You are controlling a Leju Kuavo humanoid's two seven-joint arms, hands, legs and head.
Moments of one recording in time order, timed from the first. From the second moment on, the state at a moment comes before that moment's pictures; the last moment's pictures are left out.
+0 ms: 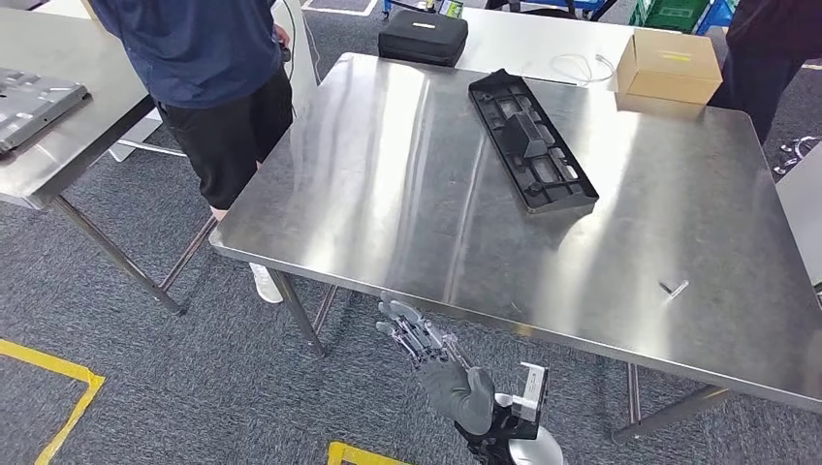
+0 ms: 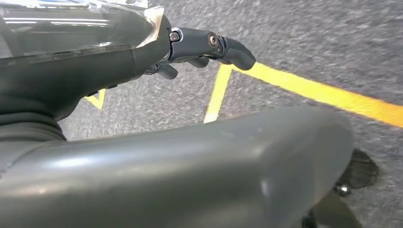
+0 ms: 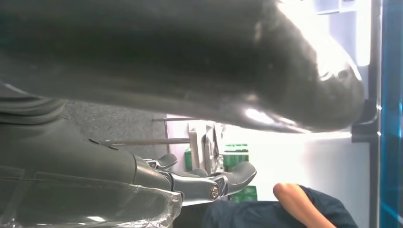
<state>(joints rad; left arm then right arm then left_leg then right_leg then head) -0.10 -0.17 1.32 -0.19 -1.12 0.16 -0.14 -0.13 -0.04 0.62 -1.45 -0.19 0.39 -0.48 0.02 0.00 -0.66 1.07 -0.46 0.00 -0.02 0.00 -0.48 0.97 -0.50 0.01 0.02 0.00</state>
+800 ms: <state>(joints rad) -0.10 -0.18 1.32 -0.19 -1.12 0.17 -0.13 -0.13 -0.02 0.60 -1.43 -0.14 0.34 -0.48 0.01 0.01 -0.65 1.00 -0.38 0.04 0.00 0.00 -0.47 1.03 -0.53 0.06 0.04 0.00</state>
